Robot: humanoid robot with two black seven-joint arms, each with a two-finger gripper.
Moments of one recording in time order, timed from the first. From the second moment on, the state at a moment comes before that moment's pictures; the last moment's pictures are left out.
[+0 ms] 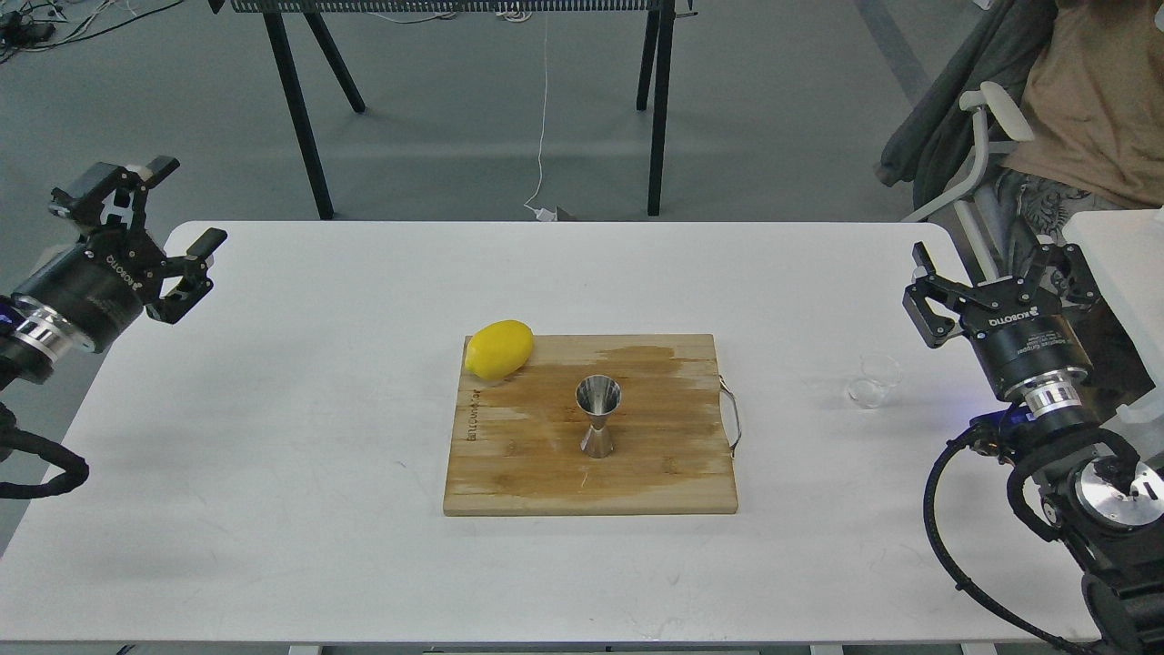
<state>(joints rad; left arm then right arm) -0.51 0.77 -0.69 -0.90 0.32 -0.49 -0.49 0.18 -0.44 1.19 1.16 0.51 0.36 0.07</state>
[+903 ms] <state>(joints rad) -0.50 0.71 -0.68 -0.88 0.33 -0.49 -0.49 0.14 -0.43 1.19 1.34 0.54 -0.49 0.01</state>
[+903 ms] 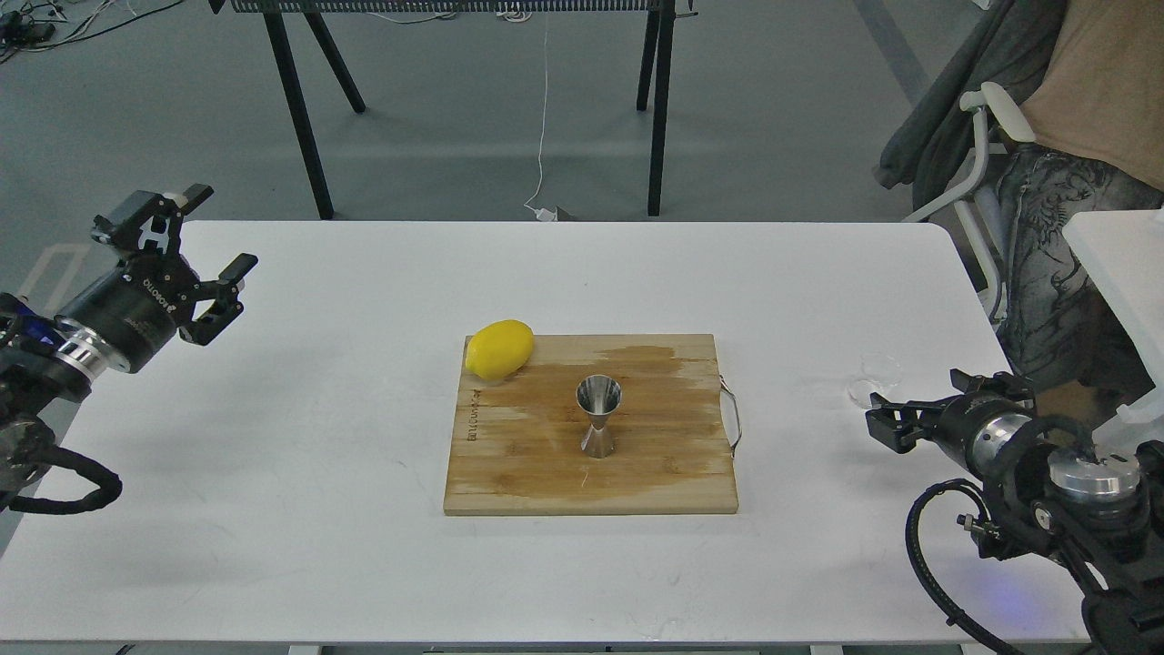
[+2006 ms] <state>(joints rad) -0.49 0.69 -0.68 -0.84 0.33 -0.49 -0.49 0.31 -0.34 1.12 1.02 0.52 -0.36 -0.03</state>
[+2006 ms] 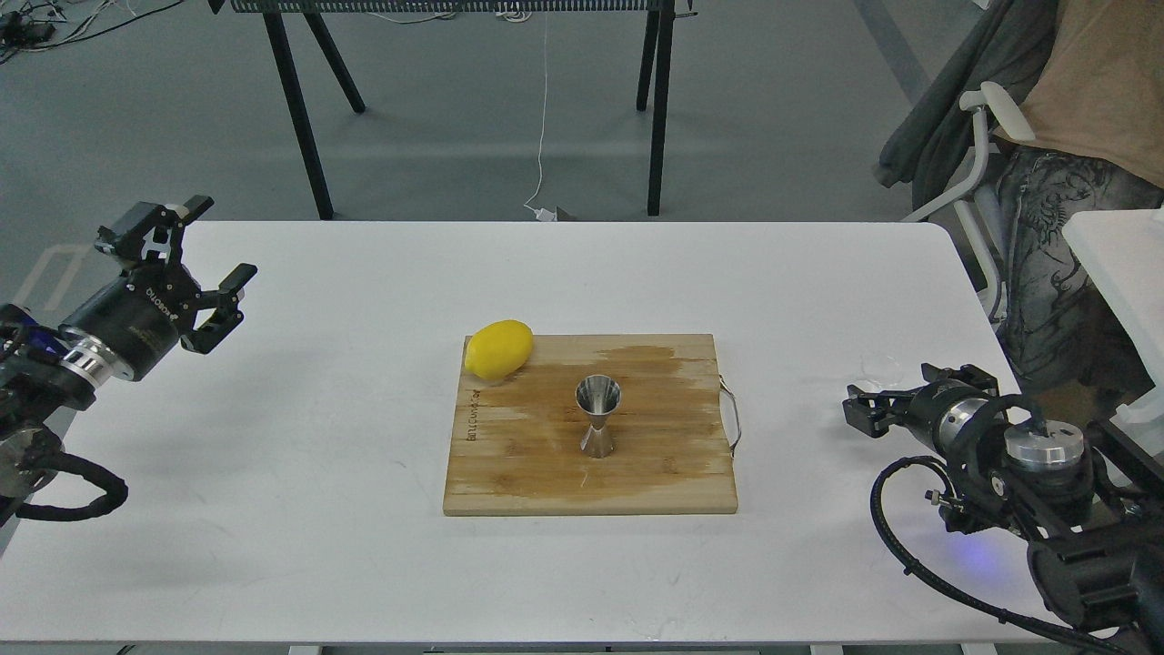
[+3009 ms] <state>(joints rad) -0.49 0.69 -0.68 -0.84 0.33 -0.49 -0.49 0.35 -0.29 1.10 0.92 0.49 -0.30 -0.03</state>
